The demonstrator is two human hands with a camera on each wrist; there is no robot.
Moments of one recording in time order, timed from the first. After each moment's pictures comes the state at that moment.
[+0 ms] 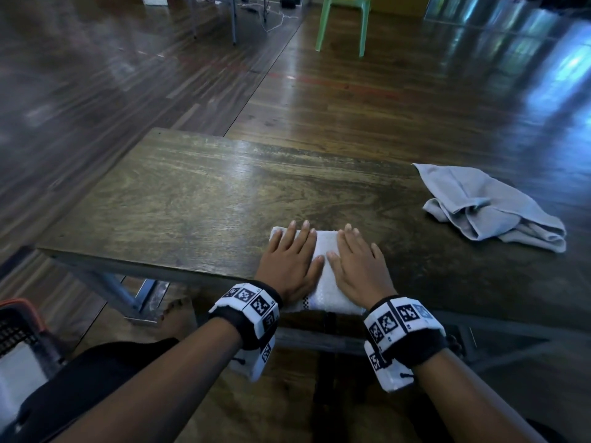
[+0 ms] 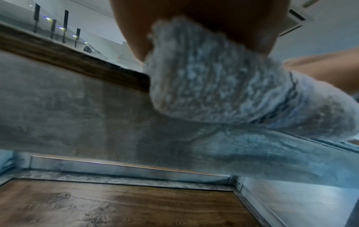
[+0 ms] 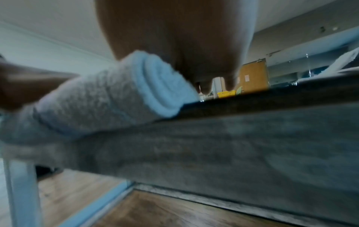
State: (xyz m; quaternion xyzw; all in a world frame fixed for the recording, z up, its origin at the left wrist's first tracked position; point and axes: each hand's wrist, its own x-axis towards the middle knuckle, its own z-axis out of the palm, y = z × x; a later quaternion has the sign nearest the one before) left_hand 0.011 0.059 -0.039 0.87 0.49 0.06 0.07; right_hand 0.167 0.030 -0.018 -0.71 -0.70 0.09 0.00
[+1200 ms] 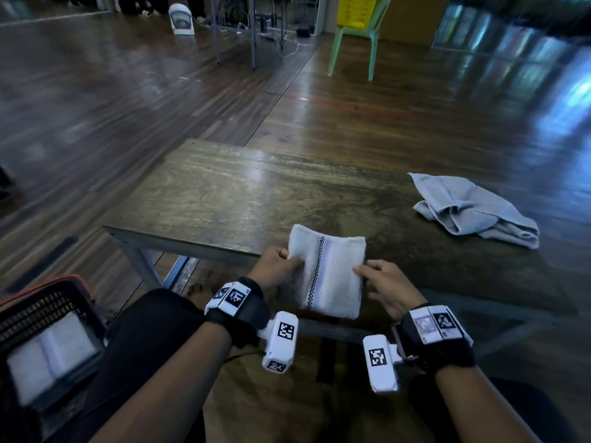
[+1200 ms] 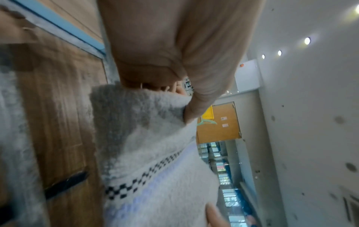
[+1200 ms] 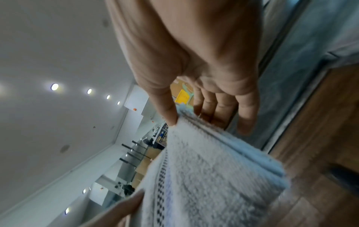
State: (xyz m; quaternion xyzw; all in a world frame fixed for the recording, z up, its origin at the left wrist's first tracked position) left_hand -0.027 -0.006 0.005 0.54 0.58 0.28 0.54; right_hand 0.181 -0.055 0.025 -0.68 -0.37 0.52 0.35
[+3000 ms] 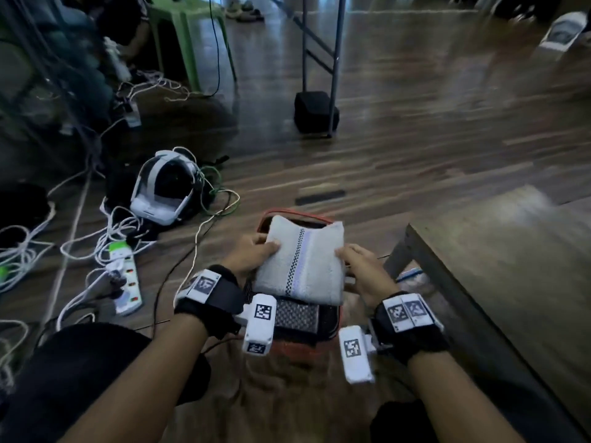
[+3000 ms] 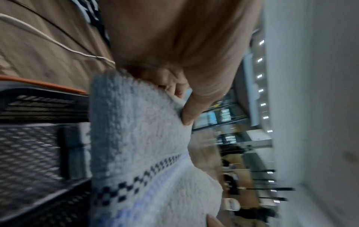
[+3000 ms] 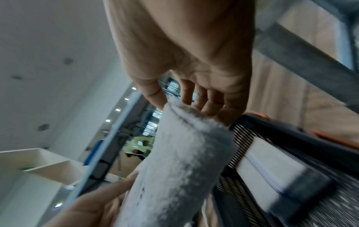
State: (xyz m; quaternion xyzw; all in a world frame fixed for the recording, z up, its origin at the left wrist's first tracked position) left_hand -0.427 -0.194 0.014 0.10 0.74 0.56 0.35; right_hand -0.283 -0.043 0.020 -0.38 -0.61 0.69 0.06
